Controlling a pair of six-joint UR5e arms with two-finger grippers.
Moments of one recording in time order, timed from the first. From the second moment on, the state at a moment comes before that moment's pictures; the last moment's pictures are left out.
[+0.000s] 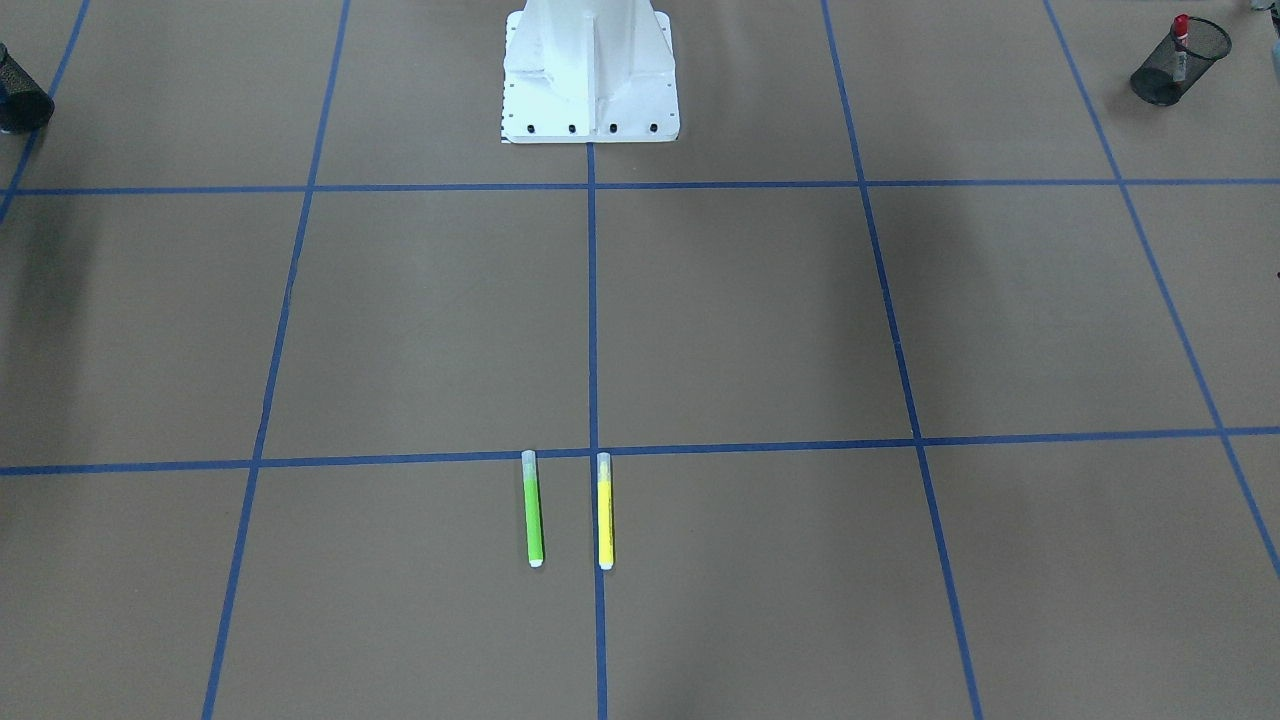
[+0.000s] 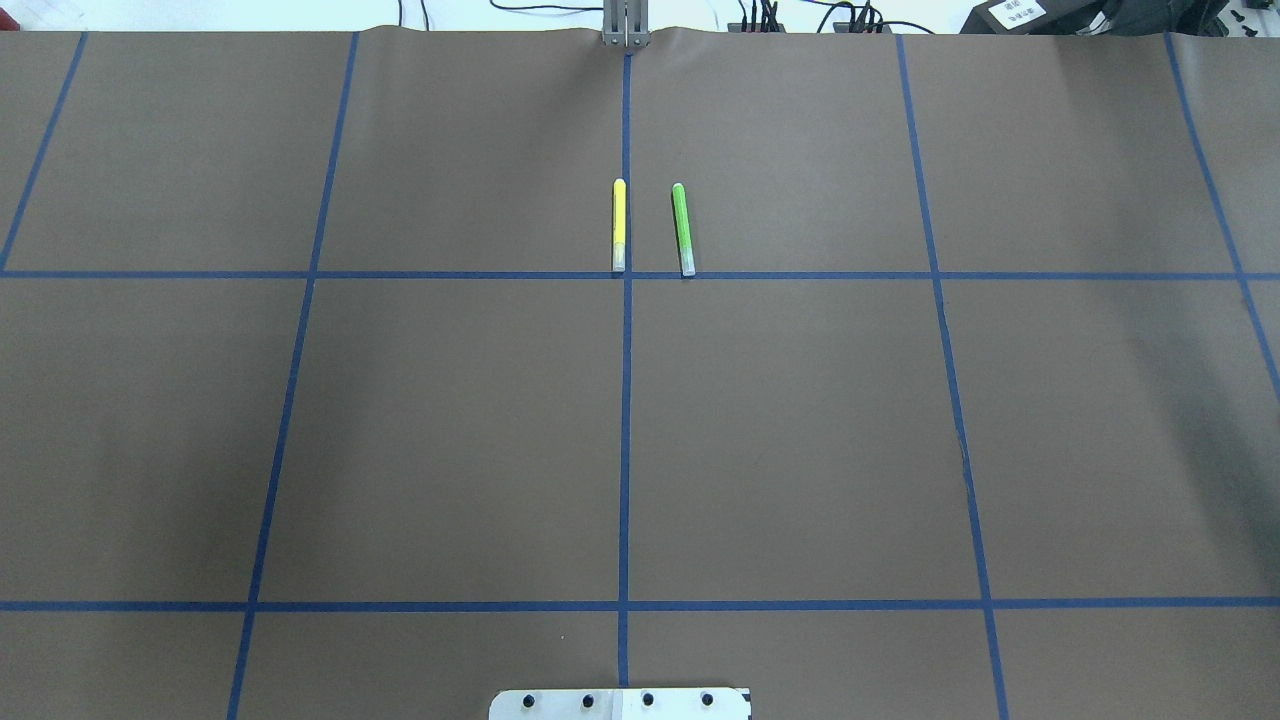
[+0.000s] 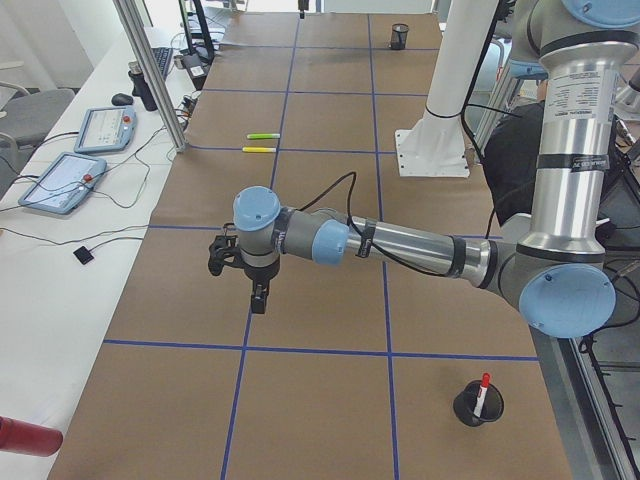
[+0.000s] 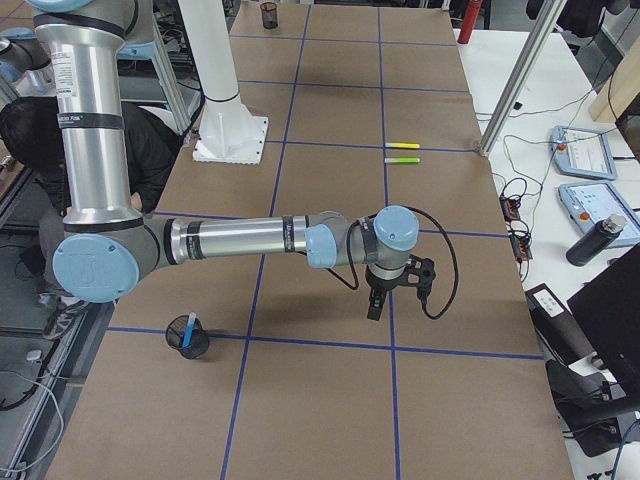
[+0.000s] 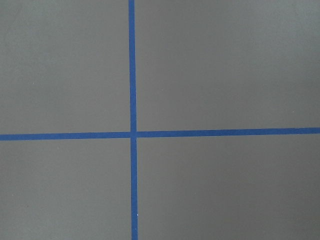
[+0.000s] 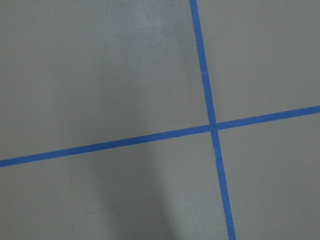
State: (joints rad) left arm -1.48 -1.58 -1.73 -1.63 -2.34 -0.23; right arm 1.46 -1.52 1.61 -1.52 2.37 0.38
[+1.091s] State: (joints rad) left arm -1.57 -1.52 -1.71 -1.64 -2.40 -0.17; right arm 1.54 -1.65 1.70 -1.54 2.41 0.37
